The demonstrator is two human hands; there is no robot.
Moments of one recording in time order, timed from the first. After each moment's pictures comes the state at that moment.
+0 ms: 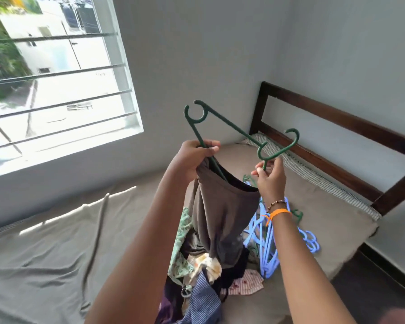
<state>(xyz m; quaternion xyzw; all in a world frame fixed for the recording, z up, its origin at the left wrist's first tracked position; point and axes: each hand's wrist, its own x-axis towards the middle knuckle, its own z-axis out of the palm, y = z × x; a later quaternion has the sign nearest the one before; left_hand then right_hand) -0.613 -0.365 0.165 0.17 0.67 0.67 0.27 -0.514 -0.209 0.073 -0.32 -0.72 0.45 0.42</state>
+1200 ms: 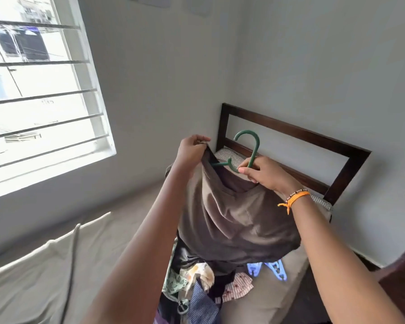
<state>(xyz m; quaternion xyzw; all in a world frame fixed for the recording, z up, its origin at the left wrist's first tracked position) -0.623 -0.355 0.175 0.28 0.67 0.66 0.20 -0.450 -0.245 0.172 -0.26 -0.88 0.36 0.15</state>
